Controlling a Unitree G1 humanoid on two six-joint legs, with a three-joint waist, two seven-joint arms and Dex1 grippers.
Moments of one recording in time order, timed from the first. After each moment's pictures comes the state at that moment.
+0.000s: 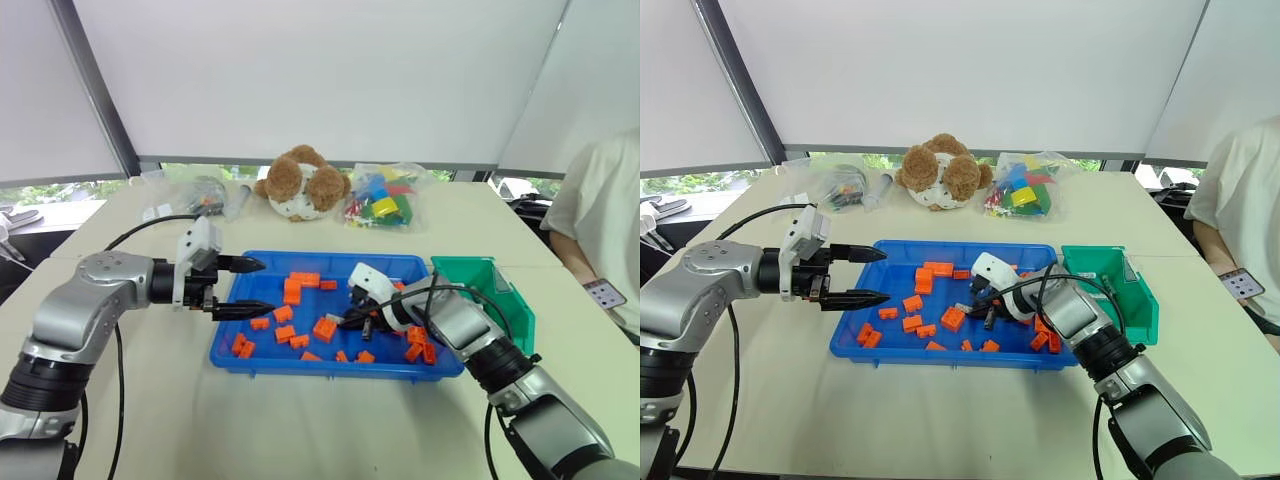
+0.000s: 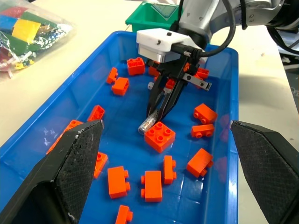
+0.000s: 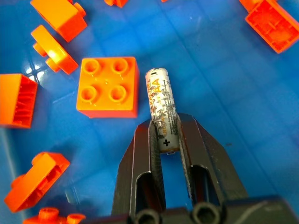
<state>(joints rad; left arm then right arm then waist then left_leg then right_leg) -0.62 0.84 0.02 -0.10 -0.55 0.60 -1.22 -0.82 -0.52 0.43 0.19 0.01 0.68 1.00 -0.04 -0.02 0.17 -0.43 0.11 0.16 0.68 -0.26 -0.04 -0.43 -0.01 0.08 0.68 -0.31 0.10</state>
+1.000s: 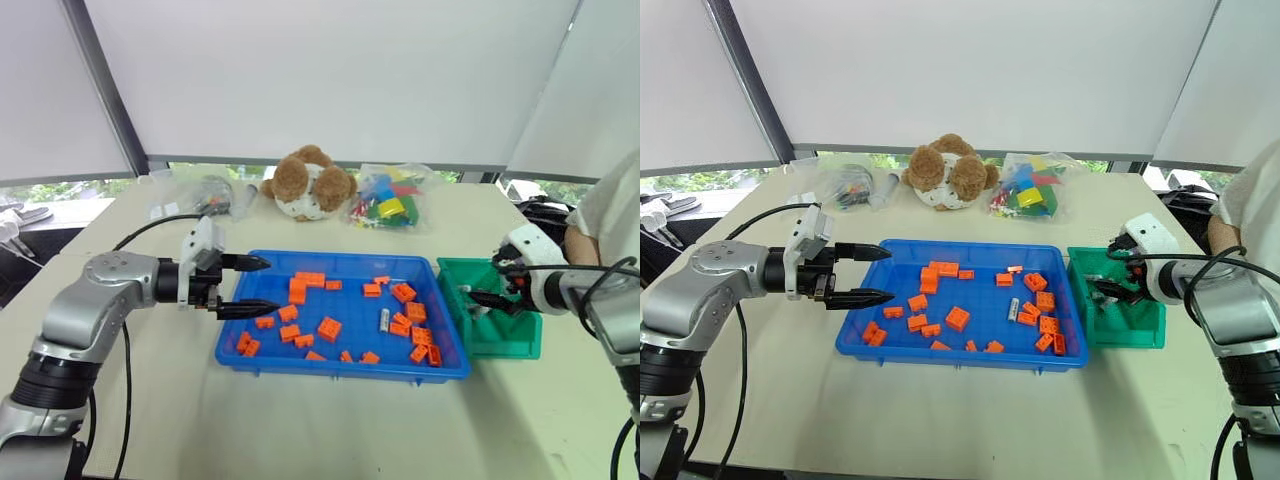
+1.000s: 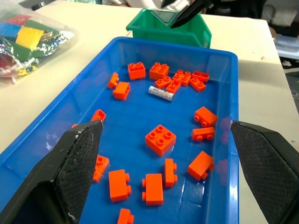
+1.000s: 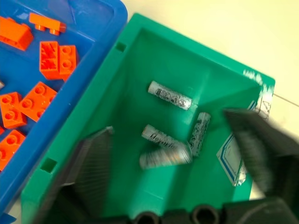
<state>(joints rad) -0.63 0.81 0.01 -0.08 -0.54 0.56 -1.24 -0.58 -0.98 -0.06 -0.04 0.11 0.95 0.82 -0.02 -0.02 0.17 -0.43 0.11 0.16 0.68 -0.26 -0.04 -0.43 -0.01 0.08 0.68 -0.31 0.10</state>
